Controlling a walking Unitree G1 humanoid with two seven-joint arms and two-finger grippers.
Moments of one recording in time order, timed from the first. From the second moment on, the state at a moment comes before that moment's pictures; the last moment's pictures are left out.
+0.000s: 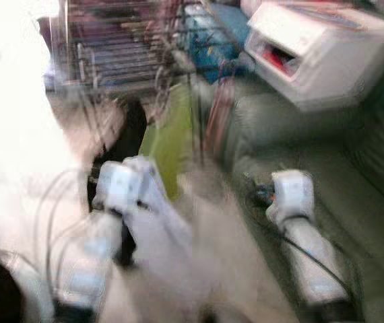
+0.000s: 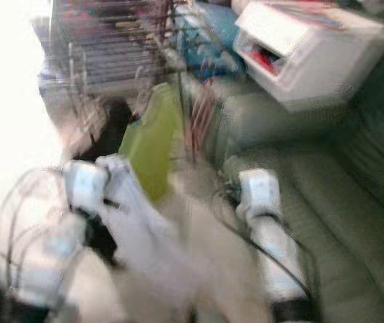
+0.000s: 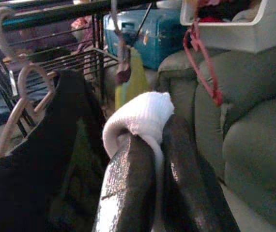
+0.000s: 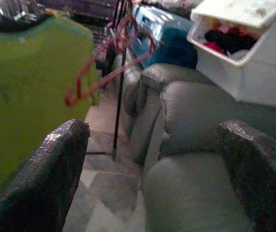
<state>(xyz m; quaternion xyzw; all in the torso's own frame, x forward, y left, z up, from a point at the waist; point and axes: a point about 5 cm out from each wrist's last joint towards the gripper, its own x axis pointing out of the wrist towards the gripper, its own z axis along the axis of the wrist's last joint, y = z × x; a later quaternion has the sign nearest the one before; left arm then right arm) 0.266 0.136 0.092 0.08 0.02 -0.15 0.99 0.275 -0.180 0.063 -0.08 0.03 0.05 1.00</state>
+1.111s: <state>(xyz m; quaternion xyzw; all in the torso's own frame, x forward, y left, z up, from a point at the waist) 0.262 0.140 0.090 0.11 0.03 -0.16 0.98 0.290 -0.190 0.071 -0.10 0.01 -0.04 0.99</state>
